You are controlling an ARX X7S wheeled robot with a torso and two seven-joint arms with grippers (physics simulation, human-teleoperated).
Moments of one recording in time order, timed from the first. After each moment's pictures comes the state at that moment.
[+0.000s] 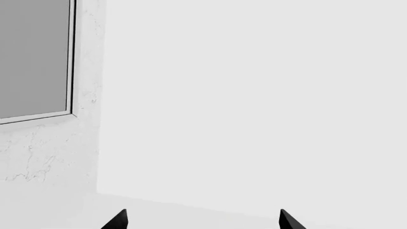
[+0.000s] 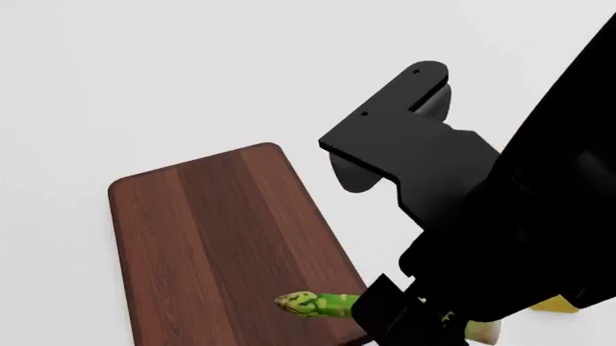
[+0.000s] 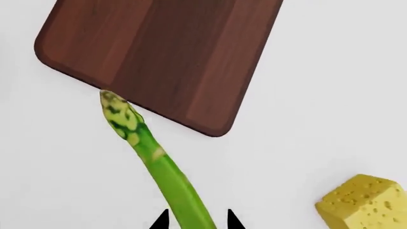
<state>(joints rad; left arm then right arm) -1.36 -0.36 0.13 -0.26 -0.52 -0.82 -0.22 2.16 0.67 -1.57 0.07 2.23 1.54 0.38</state>
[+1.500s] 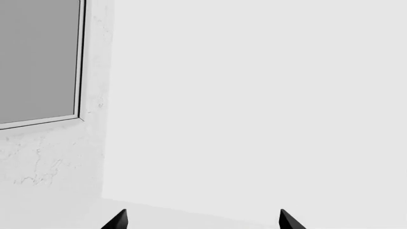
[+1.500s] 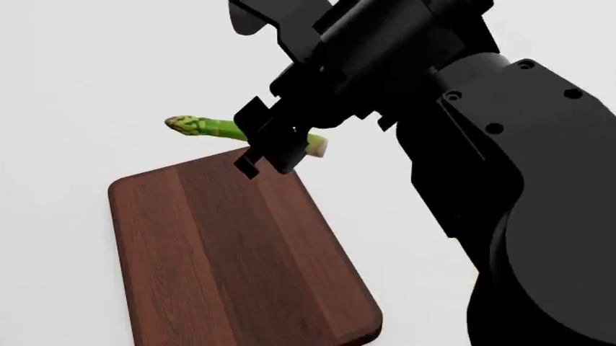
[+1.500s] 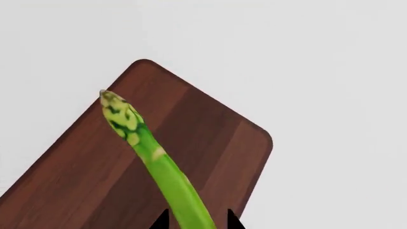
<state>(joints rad) -1.39 -0.38 0.13 -0.28 -0.53 -0.82 -0.23 1.86 0.03 -1.67 1.09 1.08 0.80 -0.83</state>
